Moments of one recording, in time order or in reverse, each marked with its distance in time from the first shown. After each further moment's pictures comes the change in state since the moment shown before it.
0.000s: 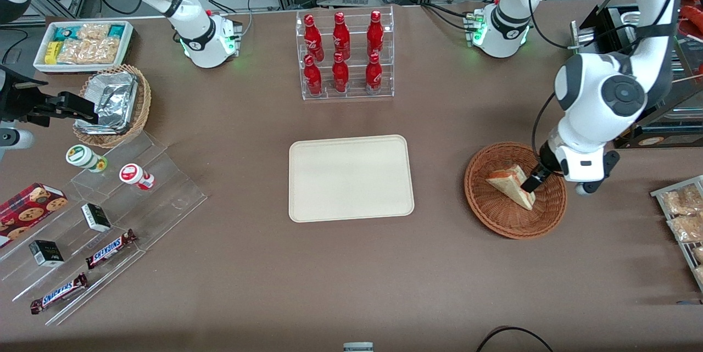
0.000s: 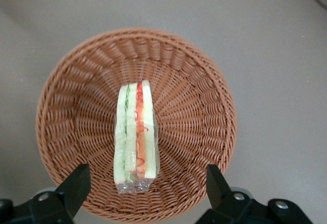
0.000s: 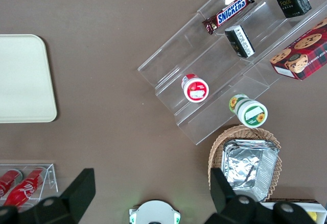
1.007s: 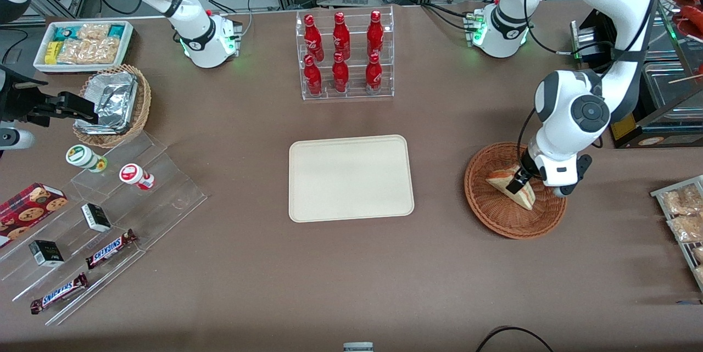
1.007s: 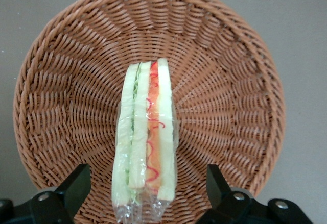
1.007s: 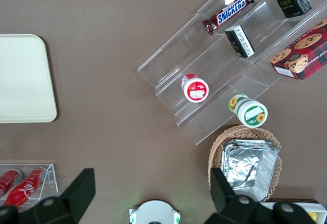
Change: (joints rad) arm -0.004 0.099 0.000 -0.059 0.000 0.102 -0.035
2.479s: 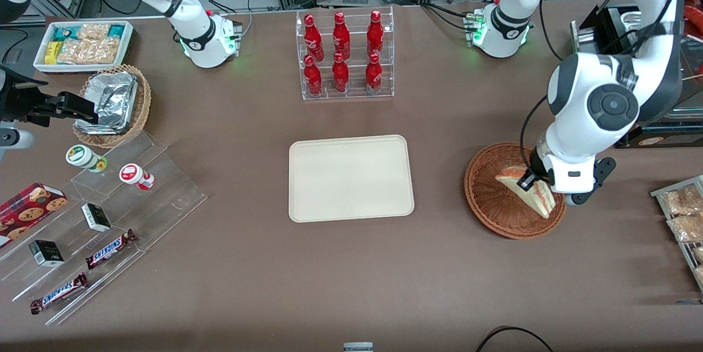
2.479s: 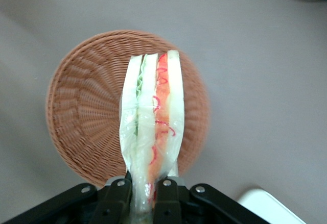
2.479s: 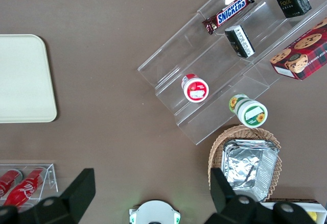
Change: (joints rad) arm -0.097 -0.016 -0.010 0.434 0.053 -0.459 0.007
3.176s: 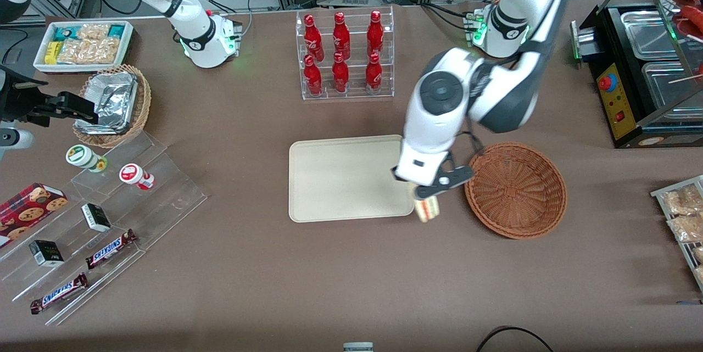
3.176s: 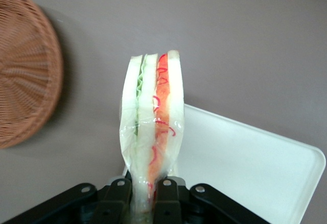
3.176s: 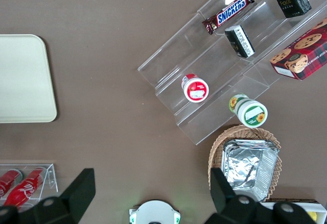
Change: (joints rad) arm -0.362 0.285 -0.009 0.323 -0.016 -0.026 -0.002
